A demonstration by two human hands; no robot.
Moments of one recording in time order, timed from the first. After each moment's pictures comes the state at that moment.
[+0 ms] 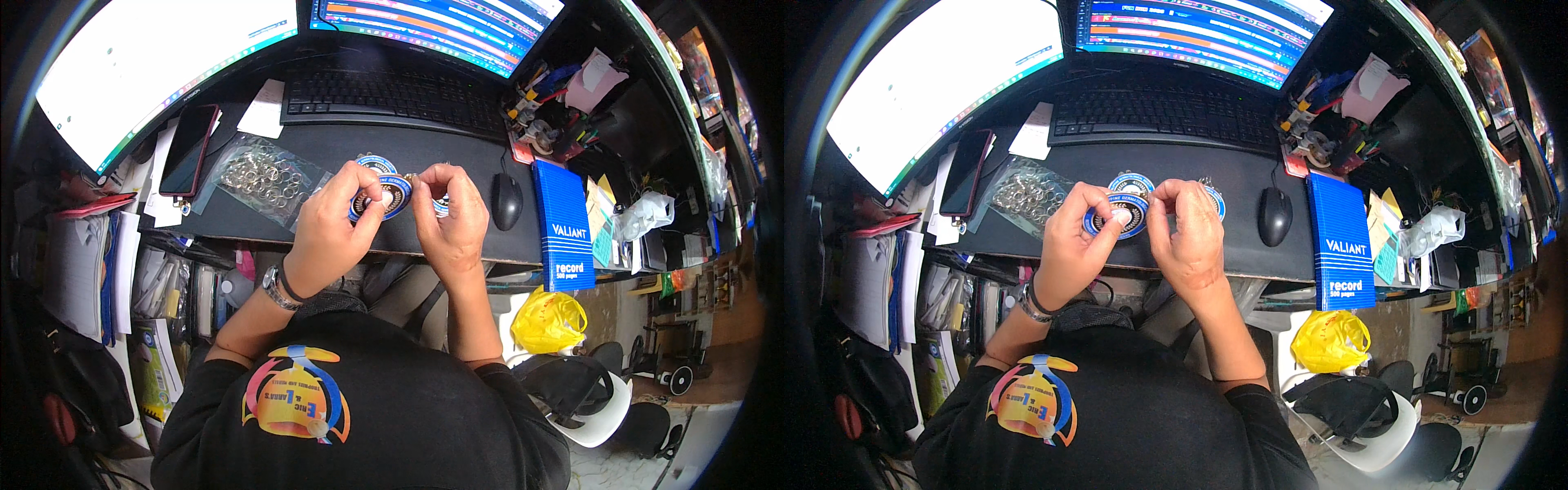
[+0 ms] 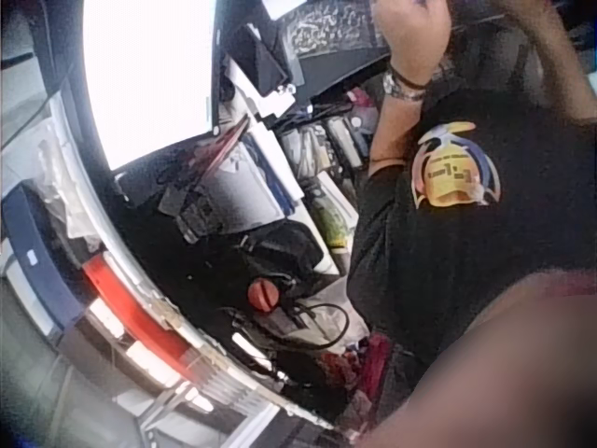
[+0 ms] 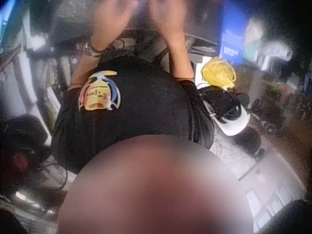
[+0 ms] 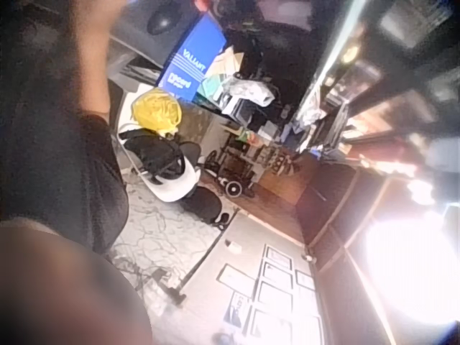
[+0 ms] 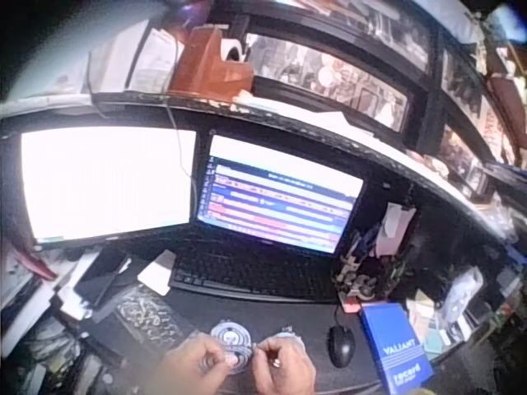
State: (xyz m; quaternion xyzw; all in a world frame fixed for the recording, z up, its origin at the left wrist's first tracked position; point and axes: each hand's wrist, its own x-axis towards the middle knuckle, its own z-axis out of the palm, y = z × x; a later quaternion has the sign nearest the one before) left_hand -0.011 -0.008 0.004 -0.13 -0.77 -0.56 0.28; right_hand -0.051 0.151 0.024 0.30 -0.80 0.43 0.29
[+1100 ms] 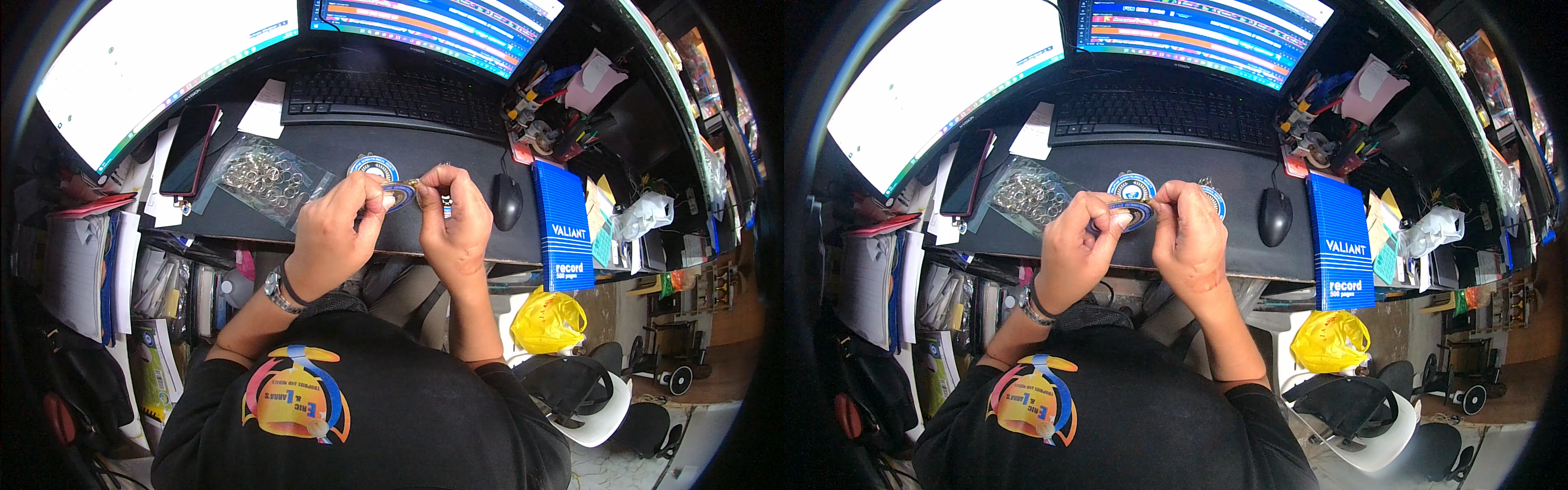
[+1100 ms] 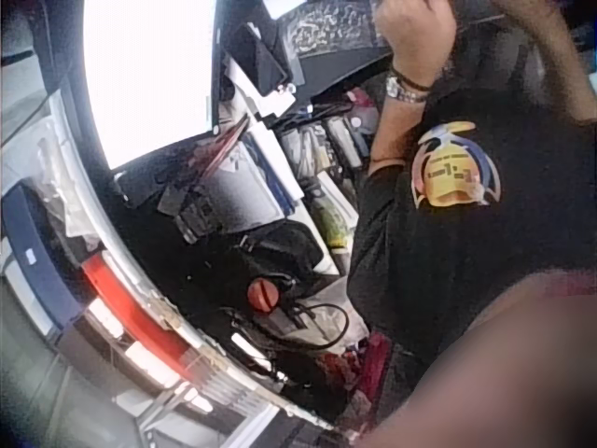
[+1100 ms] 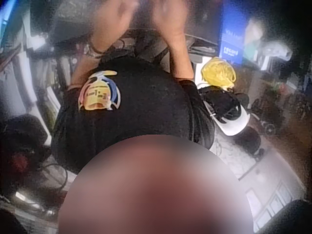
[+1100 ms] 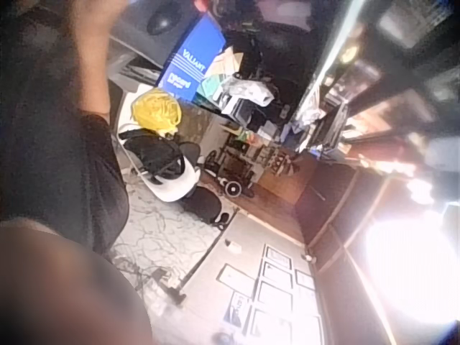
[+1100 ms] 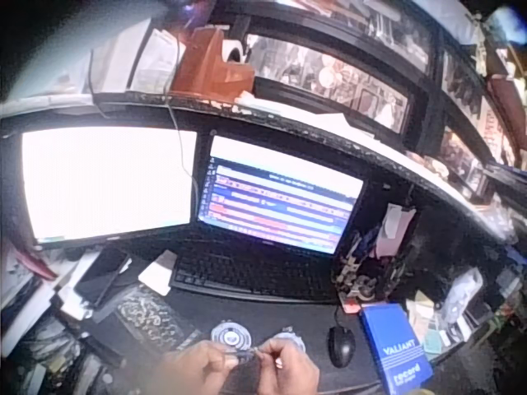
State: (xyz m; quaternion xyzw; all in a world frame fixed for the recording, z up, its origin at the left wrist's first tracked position) left_hand -0.004 -0.006 0.013 -0.15 -0.81 -0.47 0.33; right_hand -0.045 0.153 0.030 0.28 -0.81 0.43 0.26
